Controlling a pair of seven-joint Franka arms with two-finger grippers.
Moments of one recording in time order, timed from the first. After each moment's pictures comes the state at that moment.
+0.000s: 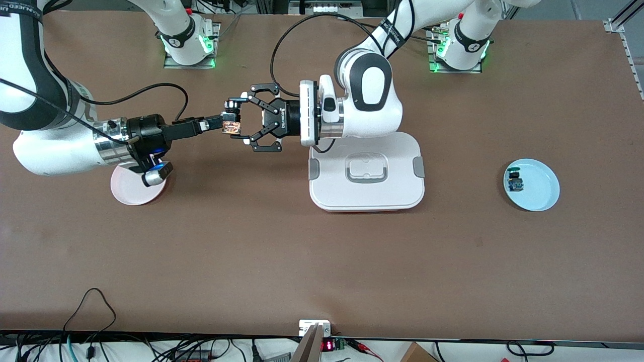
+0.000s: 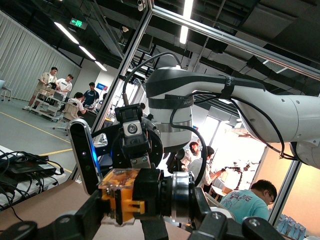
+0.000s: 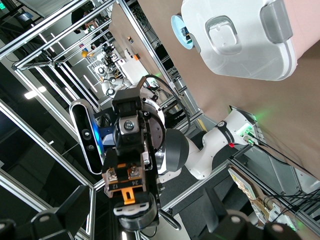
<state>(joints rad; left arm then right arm) -0.57 0.57 -0.23 -1.45 -2.11 2.30 1.92 0.27 0.31 -0.20 -1.72 1.41 1.40 0.13</state>
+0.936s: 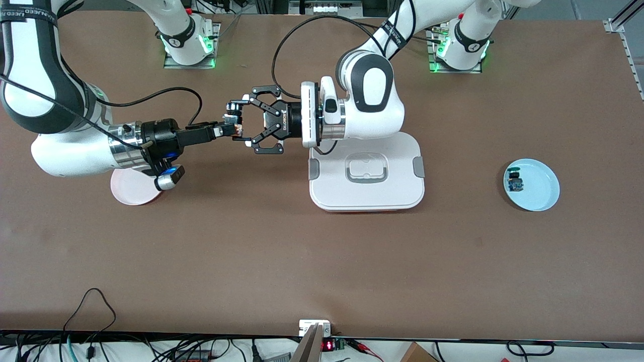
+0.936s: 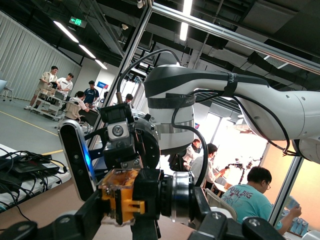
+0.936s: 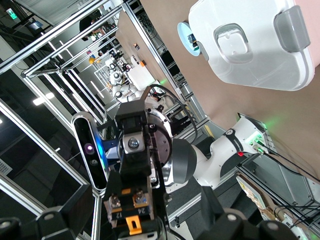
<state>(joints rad) -0.57 0.57 -0.22 -1.45 -2.09 2.30 1.92 0.31 0.32 -0.20 -1.72 1.45 1.47 0.13</state>
